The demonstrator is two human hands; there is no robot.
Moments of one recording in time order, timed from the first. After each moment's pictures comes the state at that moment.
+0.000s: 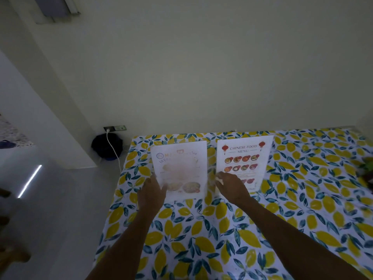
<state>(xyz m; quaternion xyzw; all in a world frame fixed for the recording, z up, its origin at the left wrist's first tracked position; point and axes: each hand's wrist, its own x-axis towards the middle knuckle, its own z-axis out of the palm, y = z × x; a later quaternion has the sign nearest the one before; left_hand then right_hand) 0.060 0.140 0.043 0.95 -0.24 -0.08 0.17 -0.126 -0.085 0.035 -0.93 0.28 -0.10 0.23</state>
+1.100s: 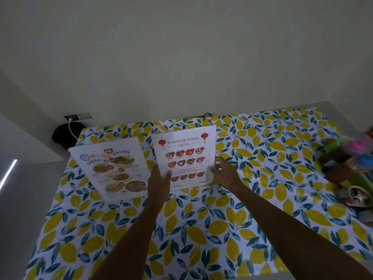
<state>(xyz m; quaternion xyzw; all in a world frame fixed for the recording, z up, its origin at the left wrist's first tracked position) -0.078 -0.057 0.017 0.88 -0.20 -0.17 0.40 -0.230 -0.246 0.003 -0.79 0.42 -0.10 0.43</state>
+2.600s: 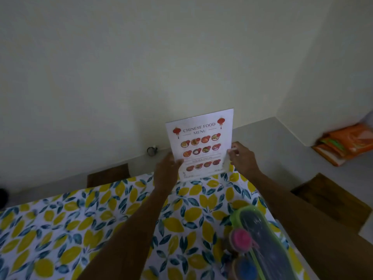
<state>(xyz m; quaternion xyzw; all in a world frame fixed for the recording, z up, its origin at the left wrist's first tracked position) -0.262 -0.671 0.075 0.83 -0.38 -0.17 0.37 -0.465 -0.845 0.050 -0.78 0.48 -0.27 0.31</state>
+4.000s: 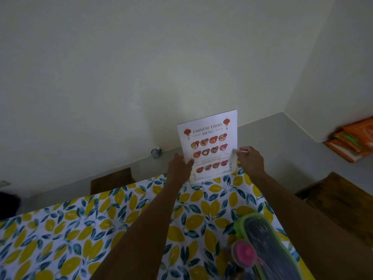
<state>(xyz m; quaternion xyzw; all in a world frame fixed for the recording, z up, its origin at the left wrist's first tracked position) -0.258 -0.742 0.038 0.86 -0.33 -0.26 0.29 -0.463 -0.877 0.029 -0.62 0.61 -0.25 0.43</state>
